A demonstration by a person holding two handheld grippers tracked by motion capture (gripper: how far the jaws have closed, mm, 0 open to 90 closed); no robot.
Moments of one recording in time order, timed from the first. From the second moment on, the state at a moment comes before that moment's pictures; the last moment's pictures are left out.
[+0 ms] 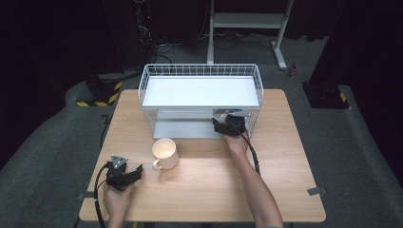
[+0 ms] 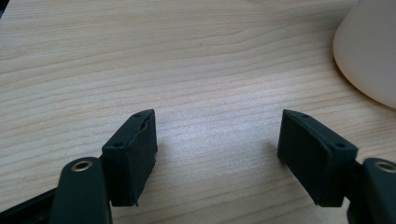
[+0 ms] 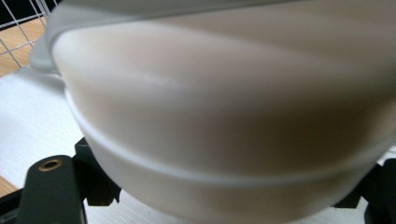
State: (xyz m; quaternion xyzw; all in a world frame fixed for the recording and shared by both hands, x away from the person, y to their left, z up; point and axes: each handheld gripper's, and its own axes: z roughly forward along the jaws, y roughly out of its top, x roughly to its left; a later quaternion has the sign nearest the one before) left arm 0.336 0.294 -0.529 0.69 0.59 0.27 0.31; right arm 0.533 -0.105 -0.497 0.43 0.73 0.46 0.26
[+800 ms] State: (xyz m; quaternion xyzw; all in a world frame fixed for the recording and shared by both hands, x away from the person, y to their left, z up) left arm 0.336 0.294 -0.529 0.69 0.59 0.27 0.31; right arm 0.530 -0.113 -0.491 0.44 0.74 0.45 0.23
